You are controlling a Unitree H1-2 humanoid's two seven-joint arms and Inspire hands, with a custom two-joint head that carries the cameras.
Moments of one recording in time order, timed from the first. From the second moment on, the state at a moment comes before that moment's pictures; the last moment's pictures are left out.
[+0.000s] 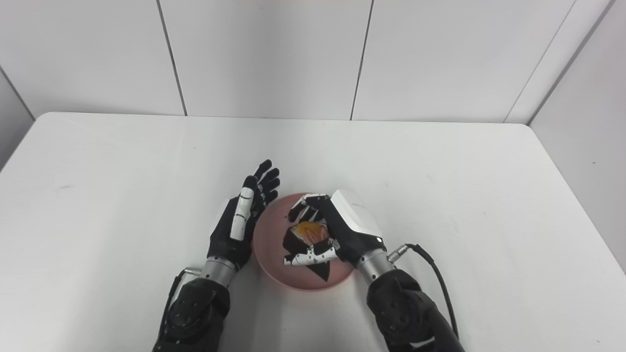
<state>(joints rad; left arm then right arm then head) -0.28 -0.16 -0.09 0.23 -0.07 -0.09 -0.10 -0.29 -0.24 0.36 -0.13 -0.61 0.16 0.14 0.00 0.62</state>
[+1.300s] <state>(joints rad) -0.23 -0.14 -0.09 0.16 -0.08 -0.06 -0.10 -0.23 -0.15 0.12 -0.12 -0.41 0.00 0.01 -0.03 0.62</state>
